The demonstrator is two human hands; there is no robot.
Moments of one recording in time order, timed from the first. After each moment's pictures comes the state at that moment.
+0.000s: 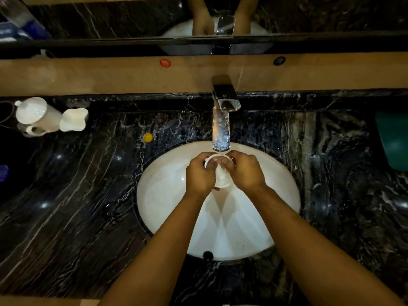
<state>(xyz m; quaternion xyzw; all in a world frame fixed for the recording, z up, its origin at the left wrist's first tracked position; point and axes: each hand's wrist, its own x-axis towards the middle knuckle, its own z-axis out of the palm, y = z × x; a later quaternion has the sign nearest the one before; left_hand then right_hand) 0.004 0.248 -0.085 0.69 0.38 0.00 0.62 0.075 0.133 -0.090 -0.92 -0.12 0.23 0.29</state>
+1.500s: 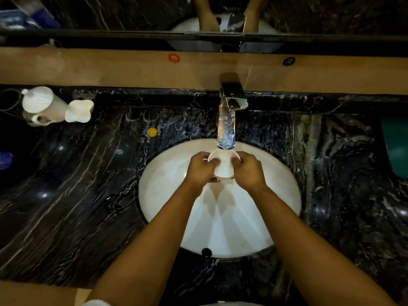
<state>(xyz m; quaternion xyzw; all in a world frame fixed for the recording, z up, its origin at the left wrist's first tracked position) 0.014 0.263 -0.095 0.61 0.43 -0.10 0.66 0.069 0.137 -0.091 -0.89 -0.02 0.26 0.38</state>
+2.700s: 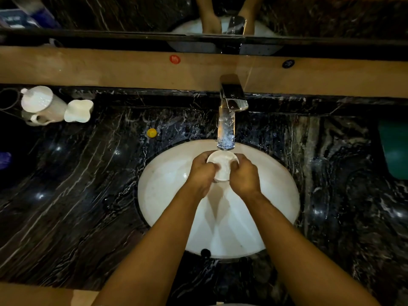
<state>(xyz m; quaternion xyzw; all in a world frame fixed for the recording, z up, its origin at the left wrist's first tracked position) 0.018 0.253 -0.096 0.52 0.44 -0.07 0.73 0.052 0.142 -0.086 -0.90 0.00 0.22 0.37</state>
